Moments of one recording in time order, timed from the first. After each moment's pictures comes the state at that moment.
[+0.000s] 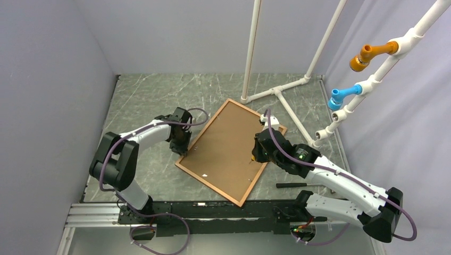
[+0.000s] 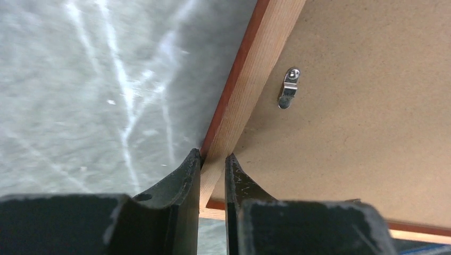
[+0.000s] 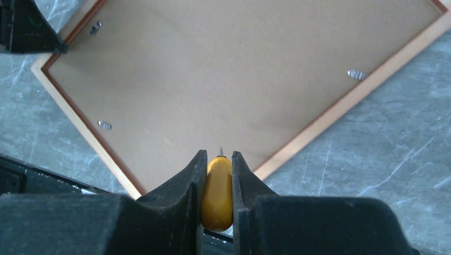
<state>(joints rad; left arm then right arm) -0.44 1.60 0.94 -0.63 0.08 -0.22 0.89 0.96 0.86 -0.69 0.35 0.59</state>
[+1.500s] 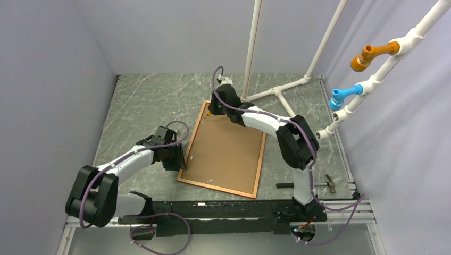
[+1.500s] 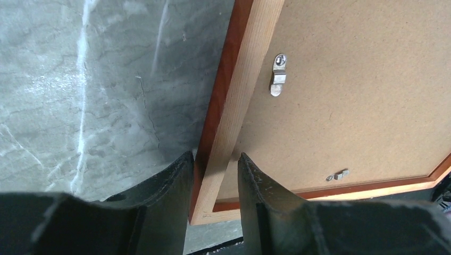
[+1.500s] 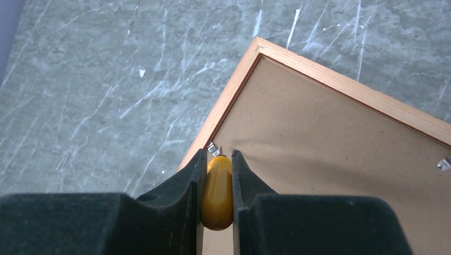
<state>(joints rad) -0.36 1.27 0.58 -0.49 0.22 -0.48 0.69 1.99 1.46 0.00 0.09 0.50</state>
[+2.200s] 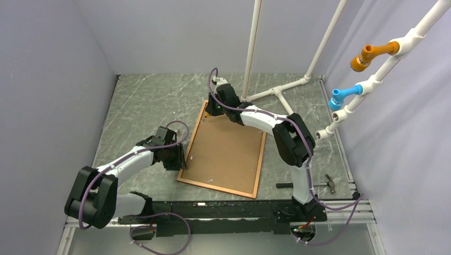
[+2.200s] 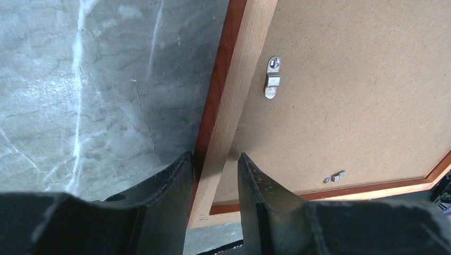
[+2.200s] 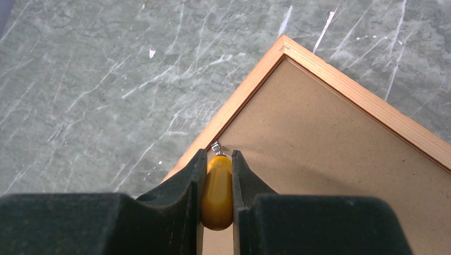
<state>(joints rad) -0.36 1.25 0.57 -0.47 0.21 -0.49 0.67 2.06 1.50 0.03 -0.05 0.39</state>
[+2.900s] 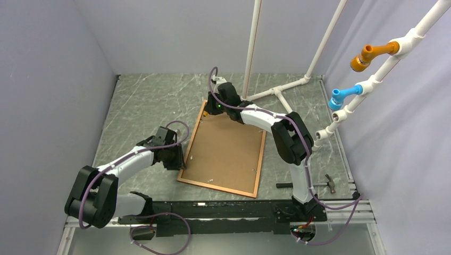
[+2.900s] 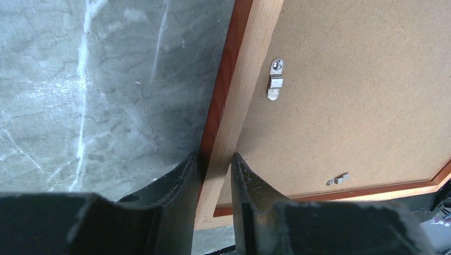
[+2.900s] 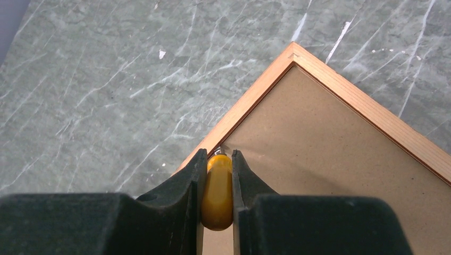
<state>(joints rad) -0.37 1.26 0.57 -0.46 0.19 -0.50 0.65 2.10 1.52 0.06 -0.13 0.37</state>
